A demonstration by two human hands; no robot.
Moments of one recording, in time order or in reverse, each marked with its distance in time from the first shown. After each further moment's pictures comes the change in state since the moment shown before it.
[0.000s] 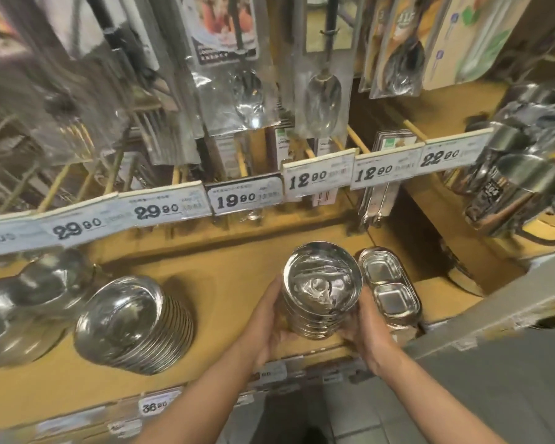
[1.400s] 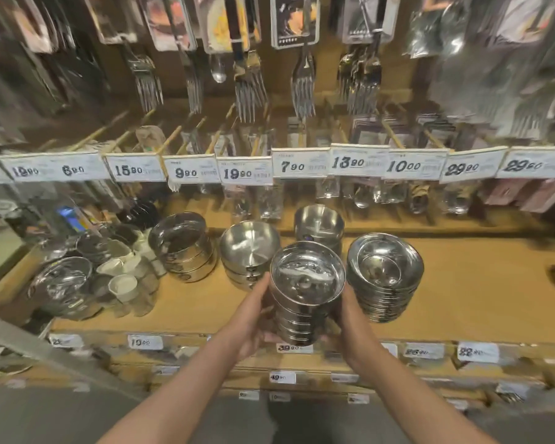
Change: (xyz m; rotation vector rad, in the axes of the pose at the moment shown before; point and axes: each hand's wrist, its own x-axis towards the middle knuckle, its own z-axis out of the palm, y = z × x) left_hand -0.235 0.032 -0.410 -0.060 0.209 0.071; right_hand -0.096 0.129 0.429 -0.051 -0.199 0.048
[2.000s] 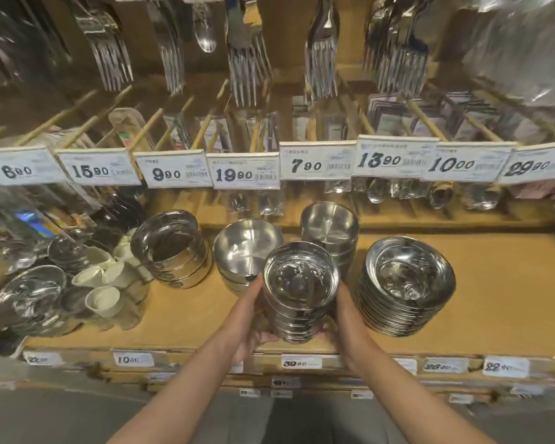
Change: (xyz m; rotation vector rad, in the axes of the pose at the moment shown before) left_hand 0.057 0.004 -0.036 -0.060 -0.025 -0.003; right_hand 0.070 0.017 0.014 0.000 0.041 0.015
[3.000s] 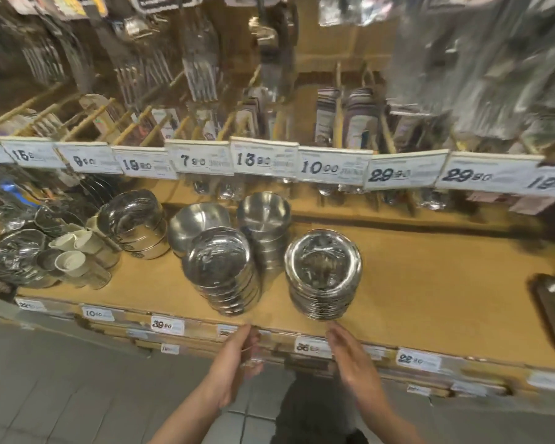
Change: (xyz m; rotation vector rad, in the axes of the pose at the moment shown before) left_hand -0.042 -0.112 0.136 -0.109 0.412 -0.106; right_hand -0.071 0.006 -0.189 -0.498 0.003 0.025
